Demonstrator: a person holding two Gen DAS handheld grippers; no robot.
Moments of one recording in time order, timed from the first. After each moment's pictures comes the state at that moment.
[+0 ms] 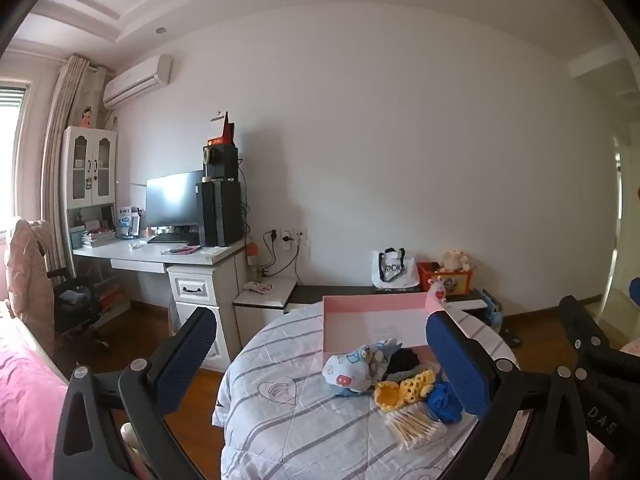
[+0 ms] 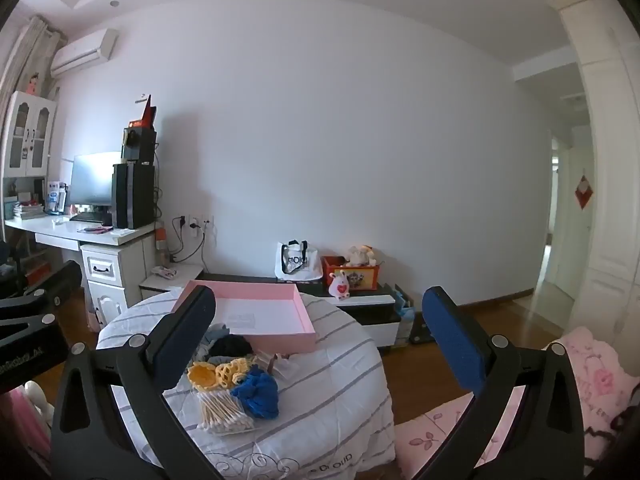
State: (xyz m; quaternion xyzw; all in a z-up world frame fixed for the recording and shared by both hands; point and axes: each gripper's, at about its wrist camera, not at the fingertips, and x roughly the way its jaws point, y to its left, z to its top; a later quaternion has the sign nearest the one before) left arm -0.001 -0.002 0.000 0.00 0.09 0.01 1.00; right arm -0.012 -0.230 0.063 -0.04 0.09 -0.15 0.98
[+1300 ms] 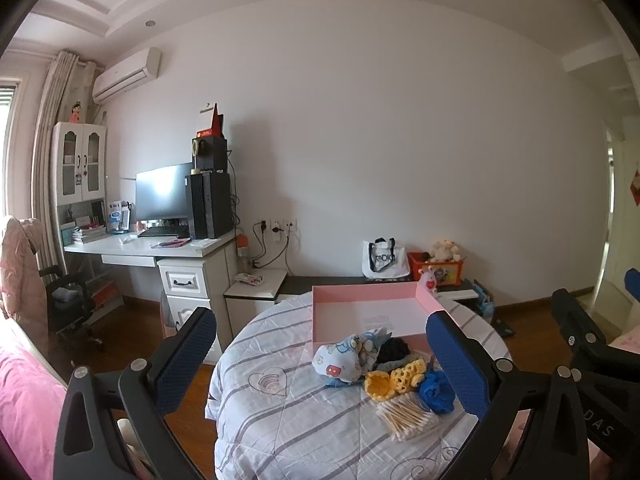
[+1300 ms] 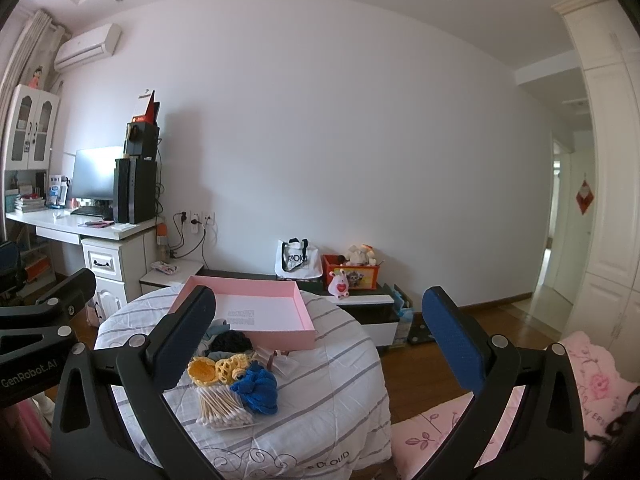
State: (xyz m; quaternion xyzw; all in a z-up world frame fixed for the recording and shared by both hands) left arm 0.003 -0.003 -0.006 0.00 0.11 -0.02 0.99; right arm -0.015 -0.225 0.060 -0.05 0.08 -0.15 0.98
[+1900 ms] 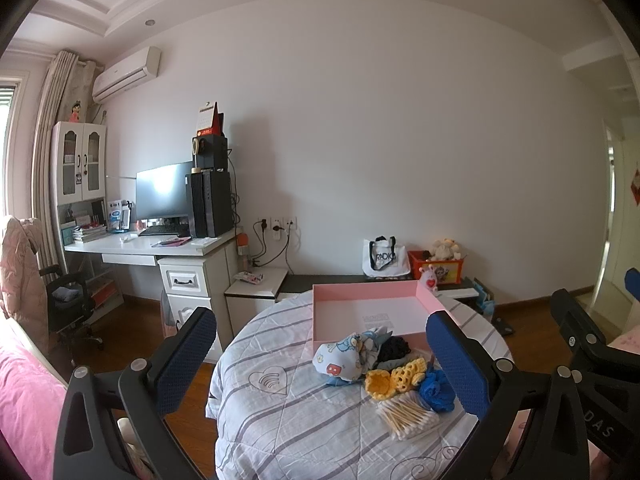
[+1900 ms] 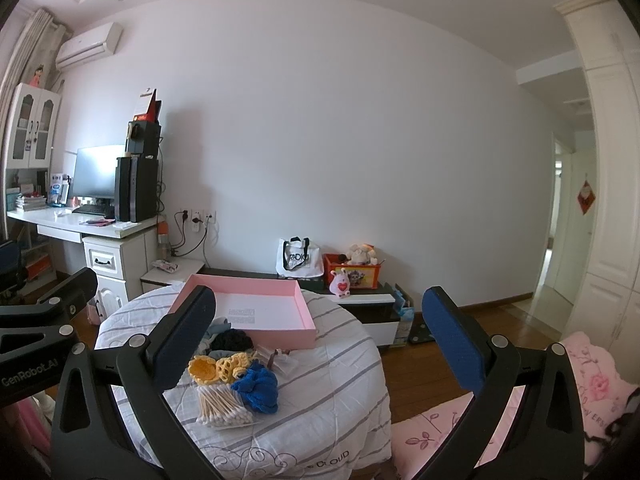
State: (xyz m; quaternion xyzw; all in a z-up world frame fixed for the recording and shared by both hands) left arm 0.003 -0.003 -0.006 0.00 0.12 -0.02 0.99; right arm -0.014 -0.225 0.061 -0.05 0.08 -0.15 0.98
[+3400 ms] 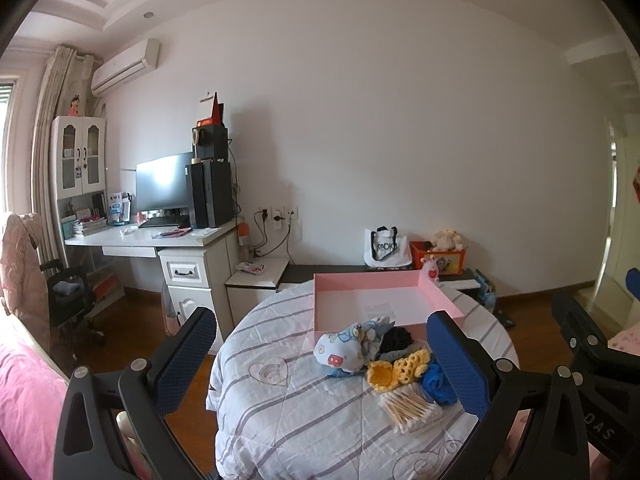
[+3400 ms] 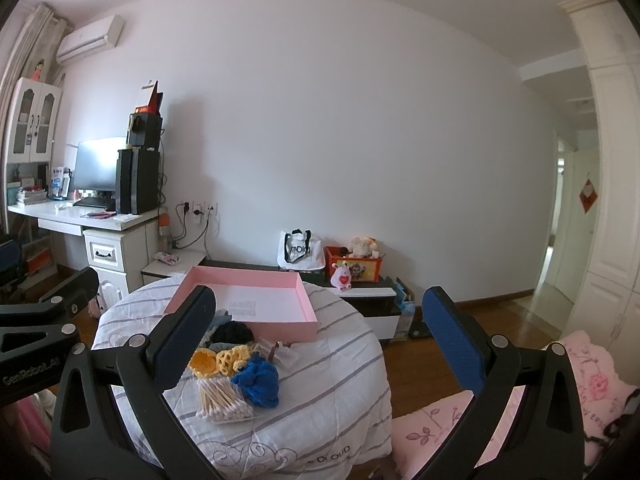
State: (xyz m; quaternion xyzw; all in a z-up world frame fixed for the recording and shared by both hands) left arm 0.008 -0.001 -0.010 0.00 0.14 -0.02 0.99; right arm -0.011 -0.226 0.045 -0.05 0.10 -0.15 0.98
